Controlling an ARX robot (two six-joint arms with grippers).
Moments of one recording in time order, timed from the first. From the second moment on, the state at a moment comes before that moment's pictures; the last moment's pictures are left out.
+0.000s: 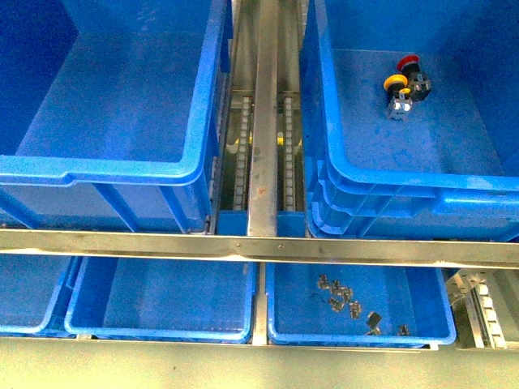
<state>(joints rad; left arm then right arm) 0.00 0.01 0.02 0.00 0.00 -0.01 0.00 1.41 0.43 0.79 0.00 0.11</state>
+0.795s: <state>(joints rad) 0.00 0.01 0.02 0.00 0.00 -0.01 0.00 0.85 0.03 0.80 0.00 0.00</state>
